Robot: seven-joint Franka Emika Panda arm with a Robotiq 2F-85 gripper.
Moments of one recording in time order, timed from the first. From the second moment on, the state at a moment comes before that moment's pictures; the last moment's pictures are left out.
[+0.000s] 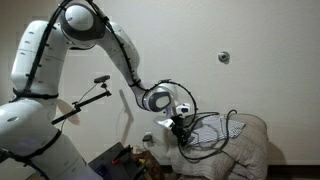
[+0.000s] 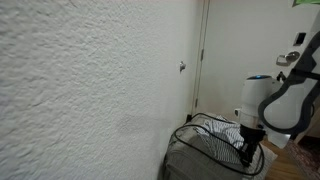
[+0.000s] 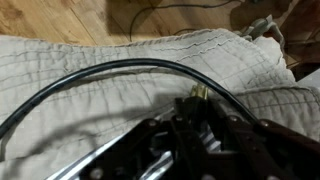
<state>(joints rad) -0.10 0.67 0.05 -2.32 -0.06 2.87 -0.04</state>
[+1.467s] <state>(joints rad) 0.20 0.26 -0.39 -2.50 -0.45 2.89 0.30</state>
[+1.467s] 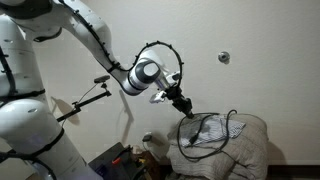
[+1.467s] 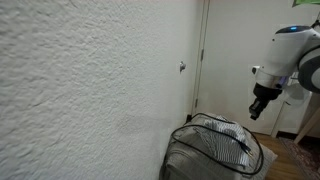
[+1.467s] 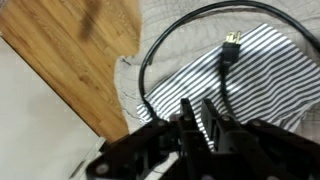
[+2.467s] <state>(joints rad) -0.33 0.45 0.31 -2.63 -0.21 3.25 0.00</state>
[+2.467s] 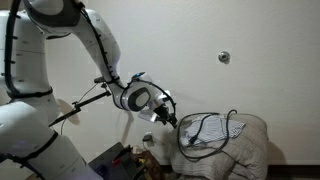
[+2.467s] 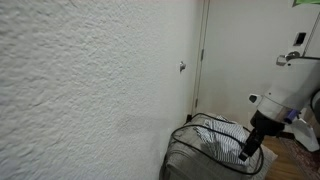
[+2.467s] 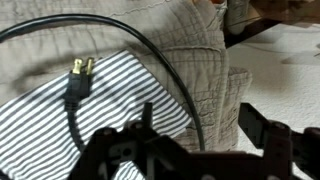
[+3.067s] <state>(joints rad) -0.49 0.52 0.30 -2.55 -0.20 3.22 -0.08</state>
